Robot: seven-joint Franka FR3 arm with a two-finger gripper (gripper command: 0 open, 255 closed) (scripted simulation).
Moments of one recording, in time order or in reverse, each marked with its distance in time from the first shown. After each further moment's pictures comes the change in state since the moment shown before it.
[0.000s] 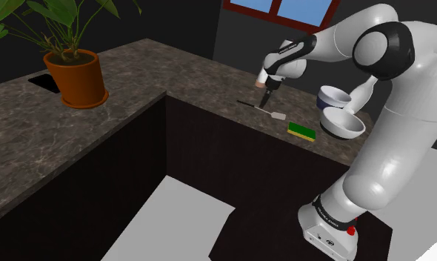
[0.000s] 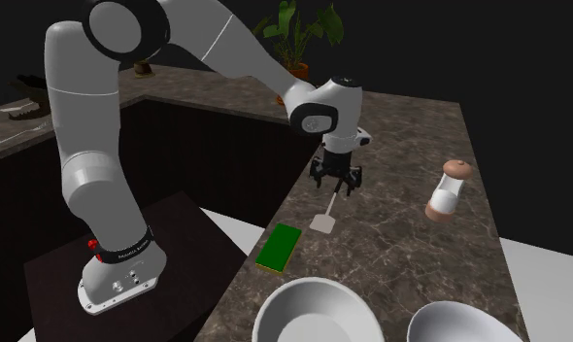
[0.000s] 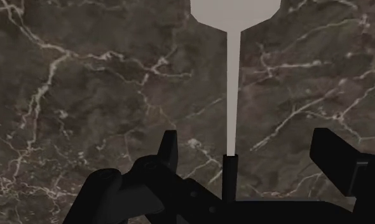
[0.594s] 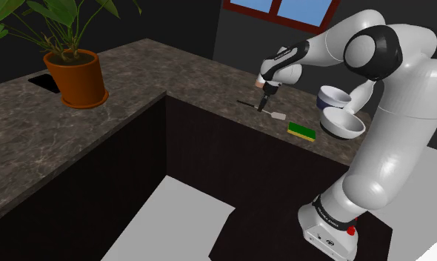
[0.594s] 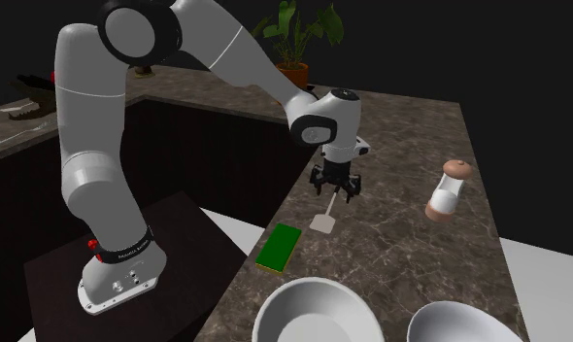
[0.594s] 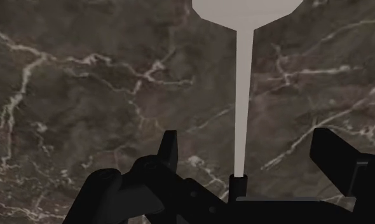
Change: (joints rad) arm -0.011 0.059 0.016 -0.005 0.037 0.059 -0.026
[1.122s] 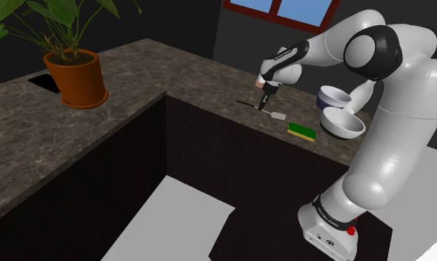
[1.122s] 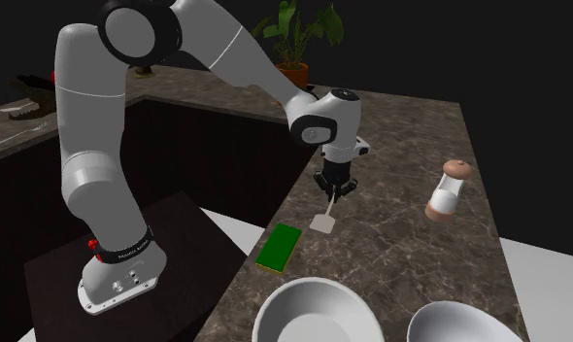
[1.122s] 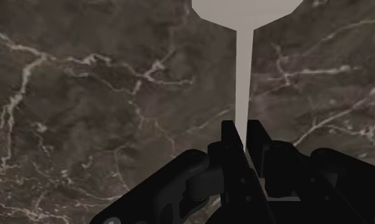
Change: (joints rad) arm 0.000 0.000 0.000 0.000 0.000 0.001 0.000
